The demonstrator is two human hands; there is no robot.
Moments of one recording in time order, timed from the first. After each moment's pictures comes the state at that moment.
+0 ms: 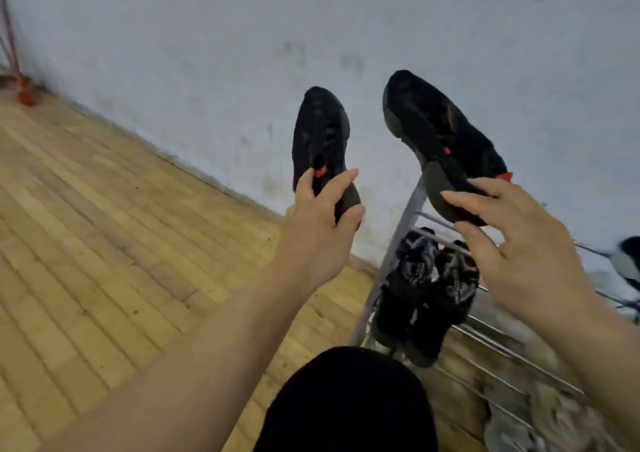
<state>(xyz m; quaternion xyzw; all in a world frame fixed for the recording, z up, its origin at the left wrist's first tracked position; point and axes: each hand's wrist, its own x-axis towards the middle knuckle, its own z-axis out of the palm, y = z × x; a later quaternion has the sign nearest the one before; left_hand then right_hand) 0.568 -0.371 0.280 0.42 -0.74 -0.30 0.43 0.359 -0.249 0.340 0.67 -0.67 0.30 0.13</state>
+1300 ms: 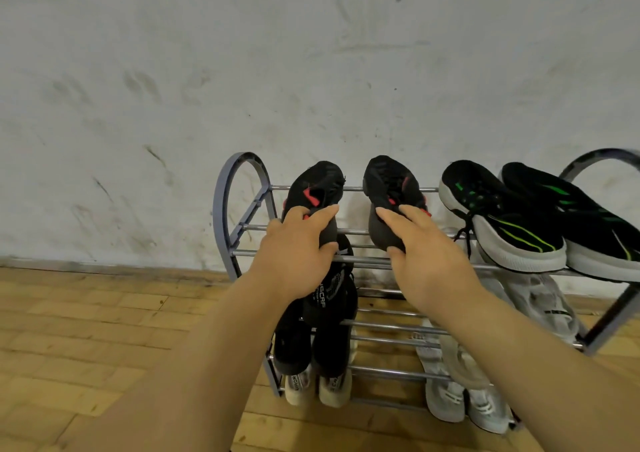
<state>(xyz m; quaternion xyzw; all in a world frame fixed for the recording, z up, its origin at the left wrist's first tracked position) 0.319 -0.374 0.266 0.32 -0.93 -0.13 0.14 0.177 -0.217 0.252 0.49 -0.83 0.28 0.06</state>
